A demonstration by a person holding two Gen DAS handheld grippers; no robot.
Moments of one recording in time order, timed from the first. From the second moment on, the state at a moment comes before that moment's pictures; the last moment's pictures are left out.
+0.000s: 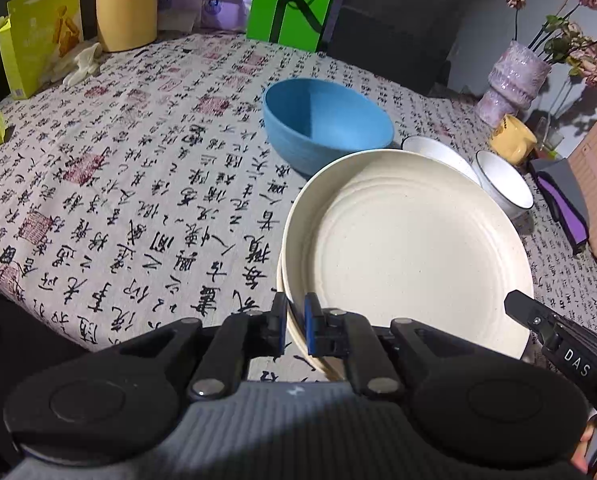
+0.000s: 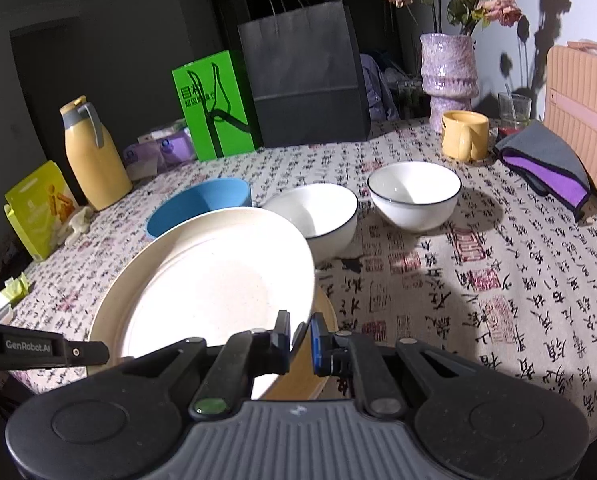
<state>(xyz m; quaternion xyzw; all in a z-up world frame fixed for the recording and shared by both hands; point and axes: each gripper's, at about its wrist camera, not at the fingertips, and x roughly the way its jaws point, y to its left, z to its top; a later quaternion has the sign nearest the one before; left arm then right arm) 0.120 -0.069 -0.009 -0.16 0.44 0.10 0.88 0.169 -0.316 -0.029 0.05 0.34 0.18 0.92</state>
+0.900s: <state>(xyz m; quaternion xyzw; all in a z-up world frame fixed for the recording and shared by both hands) 0.133 -0.085 -0.030 -0.10 0.45 0.11 0.88 0.176 -0.294 -0.059 -0.03 0.36 0.14 0.92</state>
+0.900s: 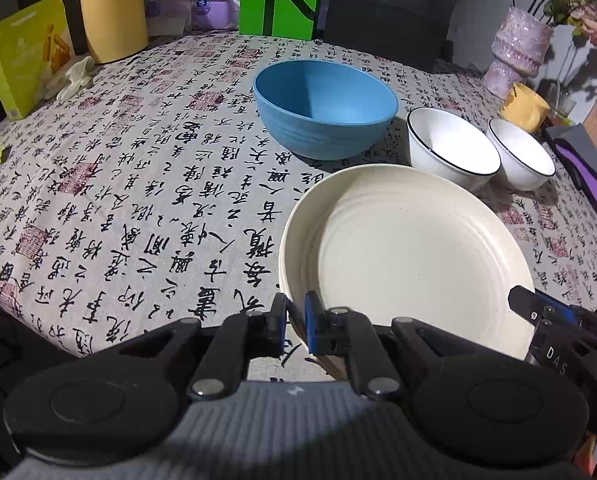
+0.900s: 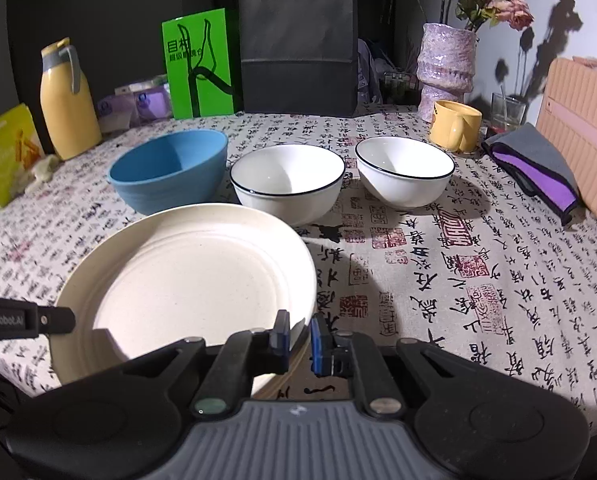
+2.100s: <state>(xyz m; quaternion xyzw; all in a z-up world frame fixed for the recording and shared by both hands) 0.109 -0.058 -0.011 -0.13 0.37 0.07 0.92 0.158 -0.320 -0.046 0.05 0.31 0.17 0.93</state>
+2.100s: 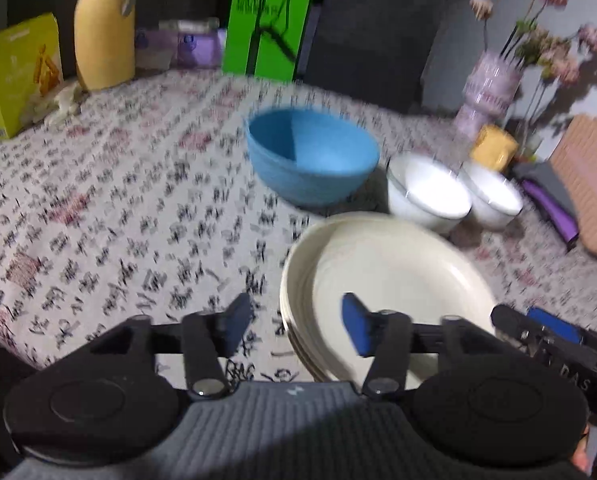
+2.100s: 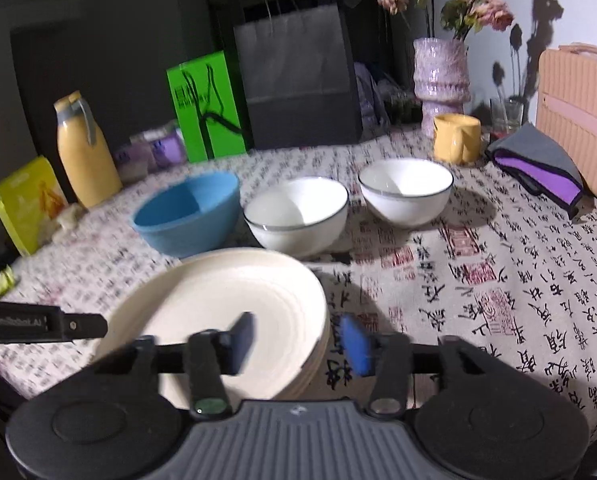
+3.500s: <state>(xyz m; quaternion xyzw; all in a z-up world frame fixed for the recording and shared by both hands) 0.053 0.025 -0.032 -0.14 0.24 0.00 0.96 0.117 -0.320 -0.041 0.10 0.23 0.21 0.95</state>
